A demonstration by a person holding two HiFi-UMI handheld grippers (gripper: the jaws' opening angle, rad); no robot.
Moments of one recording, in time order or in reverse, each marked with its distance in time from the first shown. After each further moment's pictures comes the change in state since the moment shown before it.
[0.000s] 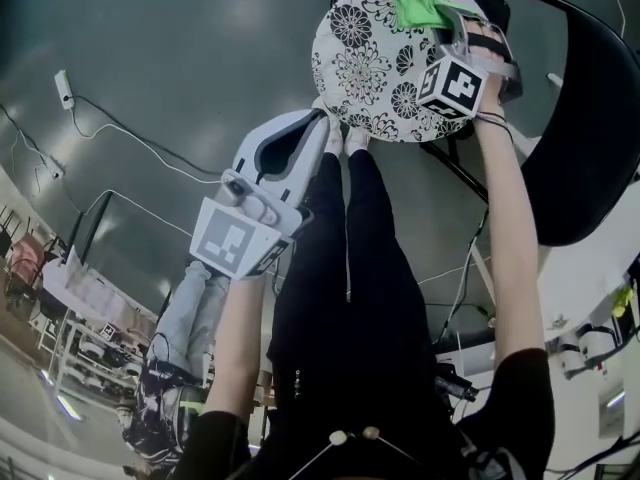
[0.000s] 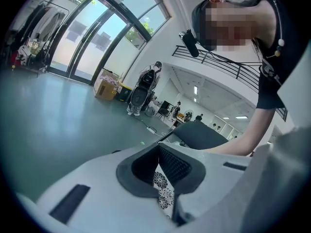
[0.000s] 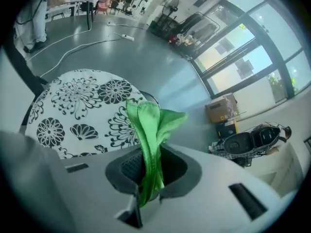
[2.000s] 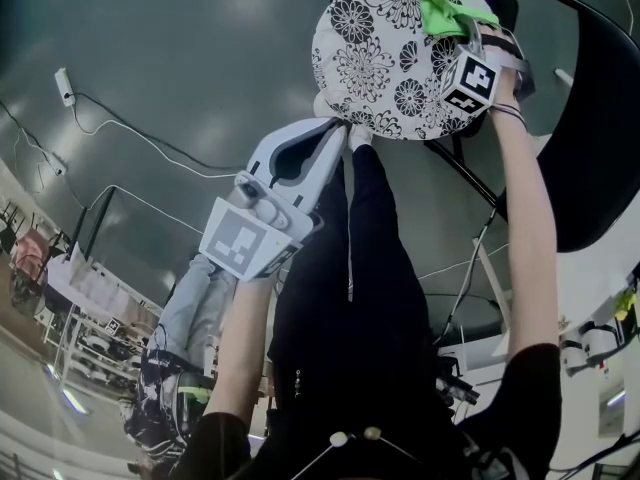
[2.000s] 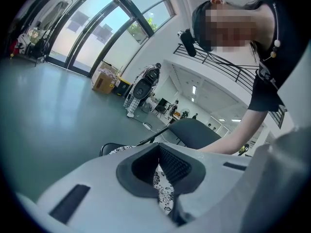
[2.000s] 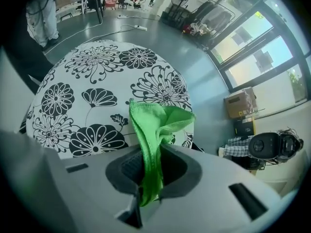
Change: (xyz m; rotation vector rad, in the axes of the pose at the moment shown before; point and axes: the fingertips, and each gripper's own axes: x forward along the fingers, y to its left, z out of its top) left arm 0.012 -0.013 -0.021 -0.056 0.037 -0.052; right arm 0.039 0.057 -0.065 -0.067 0.080 0.175
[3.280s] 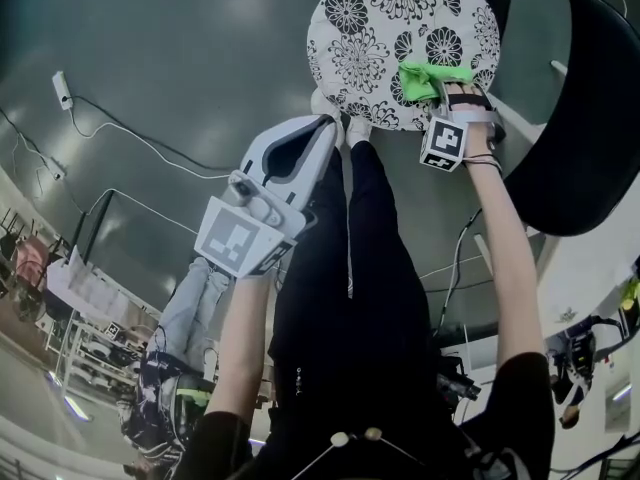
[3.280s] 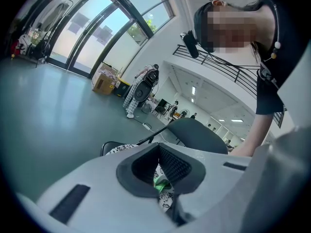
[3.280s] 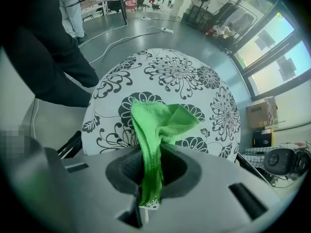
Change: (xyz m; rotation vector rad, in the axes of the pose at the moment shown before) left arm -0.015 -0.007 -0.006 -0.012 -0.028 -0.004; right arm -0.051 0.165 0.013 -0.147 -0.009 0.187
